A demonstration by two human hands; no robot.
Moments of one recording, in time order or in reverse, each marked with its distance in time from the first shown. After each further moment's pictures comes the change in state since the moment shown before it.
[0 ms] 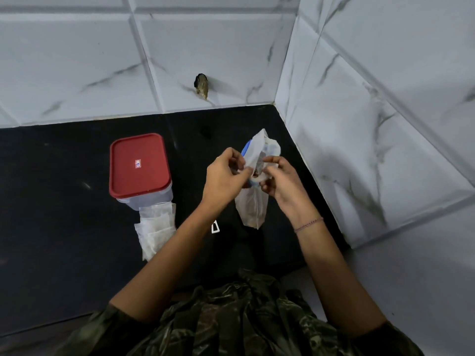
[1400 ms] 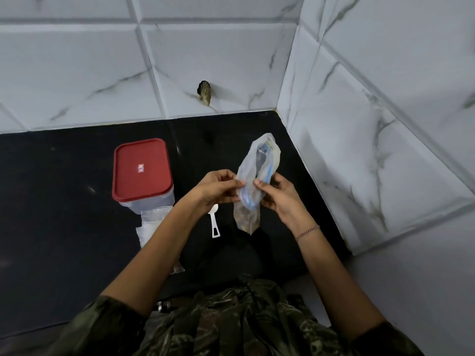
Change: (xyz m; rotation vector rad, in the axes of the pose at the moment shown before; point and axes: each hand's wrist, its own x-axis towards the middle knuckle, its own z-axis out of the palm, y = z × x) left_hand 0.024 -0.026 -0.019 -0.389 -0.315 -0.498; right_hand 0.015 0.029 -0.015 0.021 -0.116 0.019
